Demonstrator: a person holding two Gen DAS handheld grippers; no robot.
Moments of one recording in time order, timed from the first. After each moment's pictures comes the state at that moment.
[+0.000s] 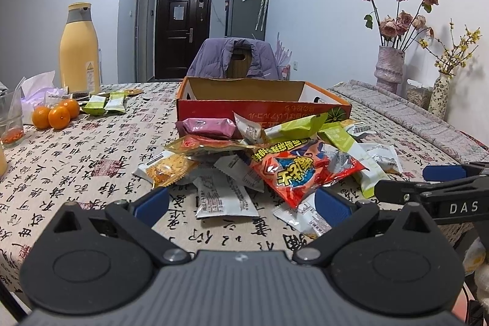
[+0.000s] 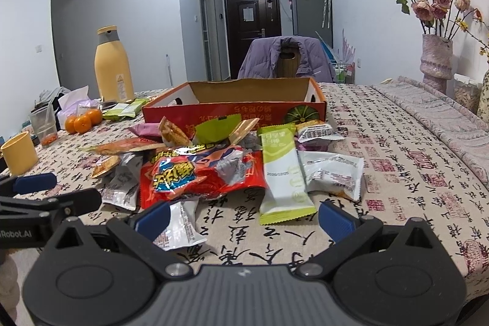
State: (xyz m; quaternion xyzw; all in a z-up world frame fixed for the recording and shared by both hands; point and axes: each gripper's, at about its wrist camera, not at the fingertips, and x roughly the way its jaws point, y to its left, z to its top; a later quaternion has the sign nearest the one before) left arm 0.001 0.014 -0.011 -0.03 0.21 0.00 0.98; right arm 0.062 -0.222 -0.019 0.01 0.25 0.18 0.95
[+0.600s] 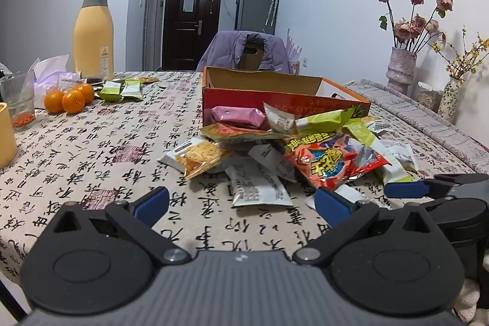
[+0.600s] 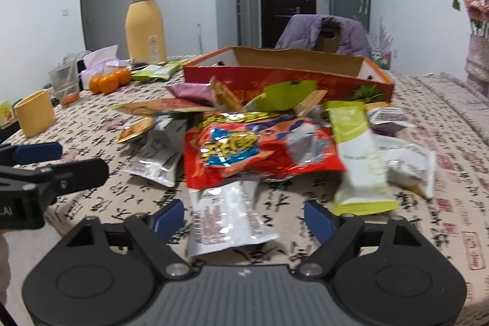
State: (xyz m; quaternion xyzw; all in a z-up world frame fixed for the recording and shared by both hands) left arm -0.001 0.049 -0.019 -0.05 0.23 0.01 0.97; right arm 0.080 -0.161 -0.040 -0.04 0.30 0.24 0.92
